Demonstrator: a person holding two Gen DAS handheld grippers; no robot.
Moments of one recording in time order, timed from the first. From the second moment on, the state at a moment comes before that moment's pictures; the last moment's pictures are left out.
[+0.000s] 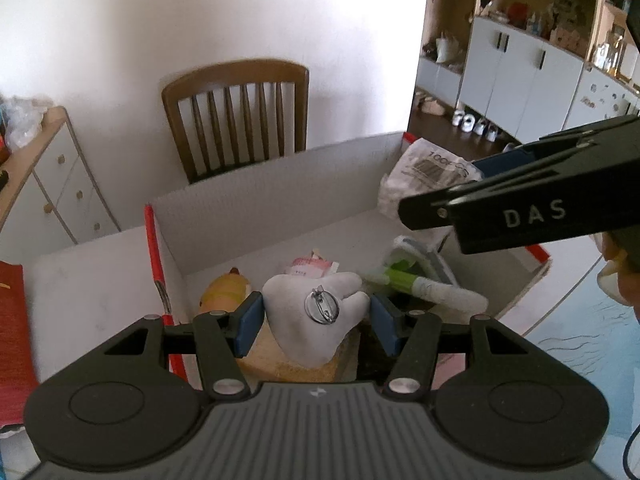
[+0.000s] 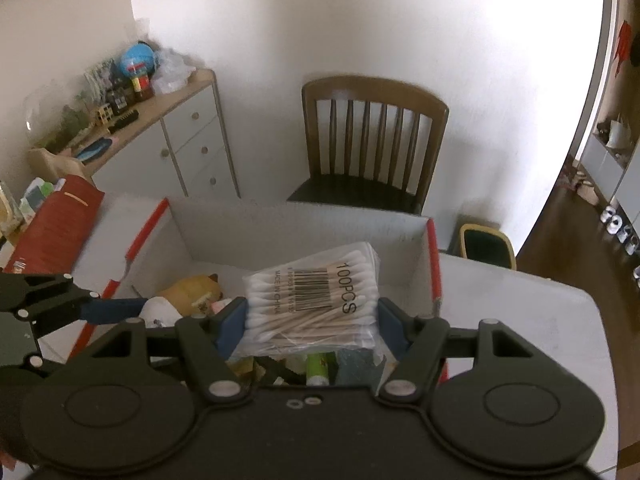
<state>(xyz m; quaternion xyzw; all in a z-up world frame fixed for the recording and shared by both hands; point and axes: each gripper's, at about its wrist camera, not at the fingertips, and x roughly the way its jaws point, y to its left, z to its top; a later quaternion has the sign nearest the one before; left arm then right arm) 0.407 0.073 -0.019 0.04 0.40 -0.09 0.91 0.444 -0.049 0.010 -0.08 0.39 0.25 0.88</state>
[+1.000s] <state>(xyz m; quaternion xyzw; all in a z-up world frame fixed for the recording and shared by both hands) 0.436 0.075 -0.061 0.02 0.45 -0.09 0.89 0.459 -0.040 -0.043 -0.11 0.43 0.25 0.86</state>
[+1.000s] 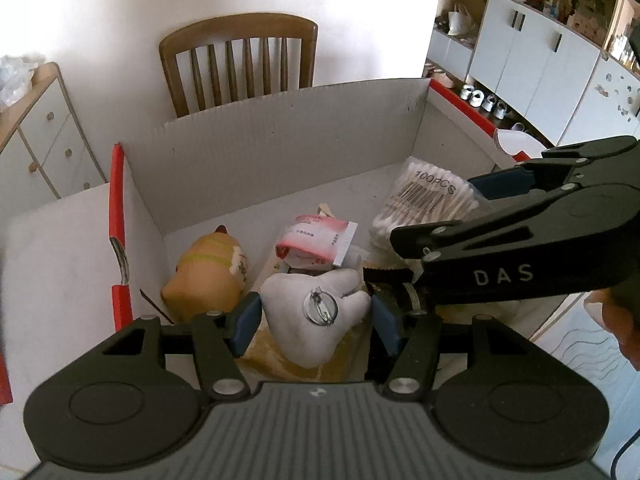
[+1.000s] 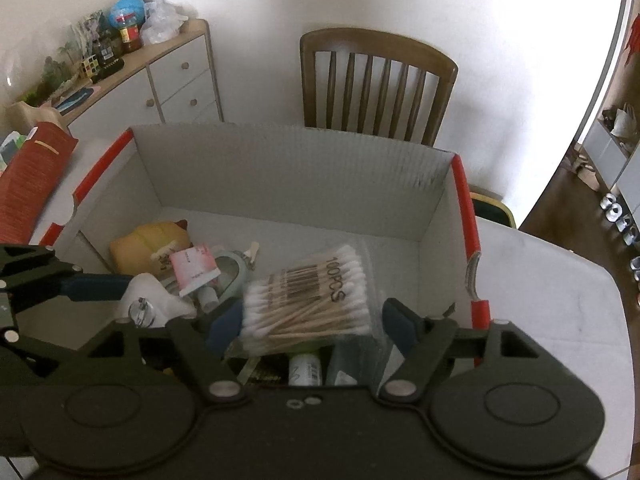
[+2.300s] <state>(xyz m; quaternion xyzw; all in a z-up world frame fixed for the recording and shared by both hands) 0.336 0.061 0.026 -0.02 0.37 -0.11 0.92 0.335 -0.110 0.062 -0.09 0.35 0.31 0.88</state>
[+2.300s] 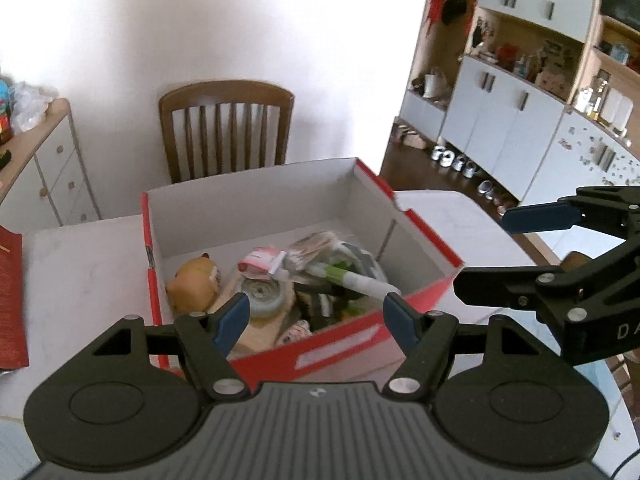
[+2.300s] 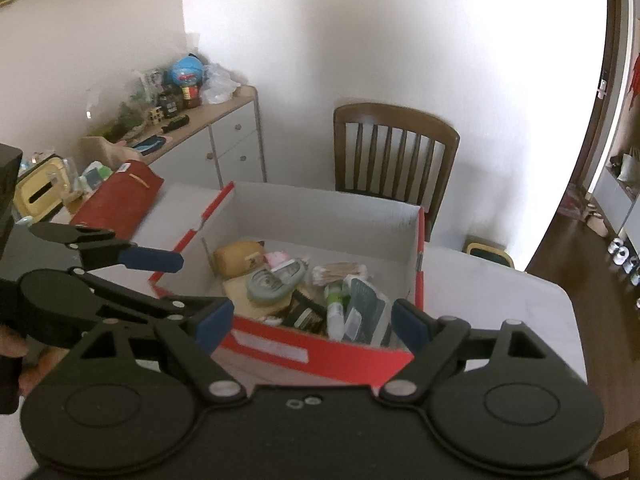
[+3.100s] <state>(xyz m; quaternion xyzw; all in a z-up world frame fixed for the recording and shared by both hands) 0.228 0.033 -0.003 -0.01 0.38 -0.14 0.91 0.221 -0.175 -0.003 -0.07 0.37 0.27 0.88</state>
